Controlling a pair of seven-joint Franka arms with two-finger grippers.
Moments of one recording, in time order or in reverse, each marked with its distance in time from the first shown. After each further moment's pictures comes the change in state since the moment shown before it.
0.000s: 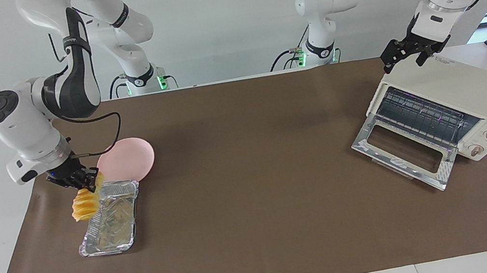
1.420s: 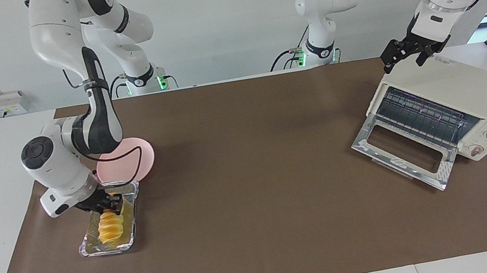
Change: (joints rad) left arm 0.000 0.000 0.000 0.000 0.000 0.000 0.000; right arm 0.030 0.176 0.007 0.013 0.021 0.122 0.031
